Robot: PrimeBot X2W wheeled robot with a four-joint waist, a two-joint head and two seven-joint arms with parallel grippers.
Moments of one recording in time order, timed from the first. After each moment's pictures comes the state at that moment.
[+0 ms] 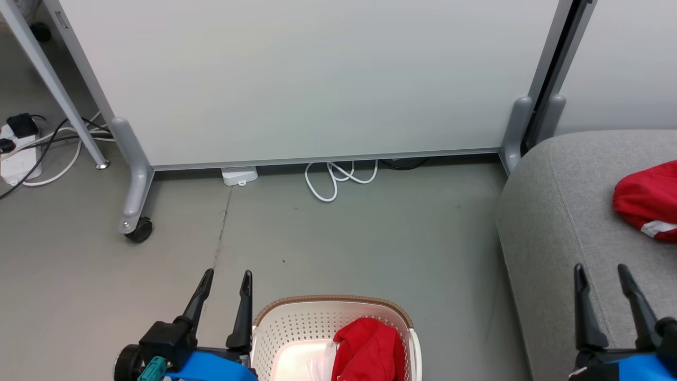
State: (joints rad) left arm -0.03 0.07 -0.18 0.29 -0.23 -0.13 -0.26; right arm 0.08 -0.05 -0.20 0.03 0.10 0.13 -0.18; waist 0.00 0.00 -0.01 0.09
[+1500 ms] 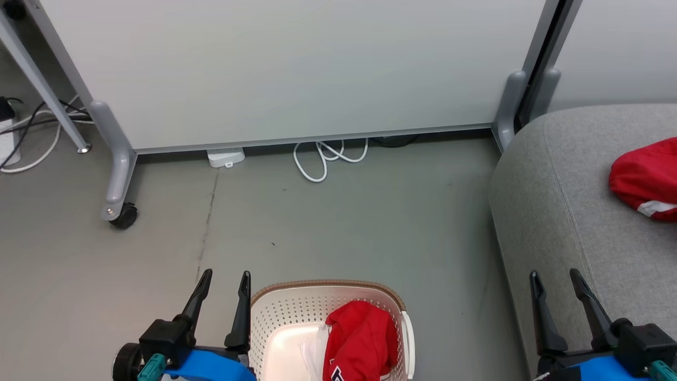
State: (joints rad) left arm -0.03 0.08 -0.18 0.32 -0.23 -0.13 -0.26; right arm 0.08 -0.05 -0.06 0.10 0.15 0.13 -0.22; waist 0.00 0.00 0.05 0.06
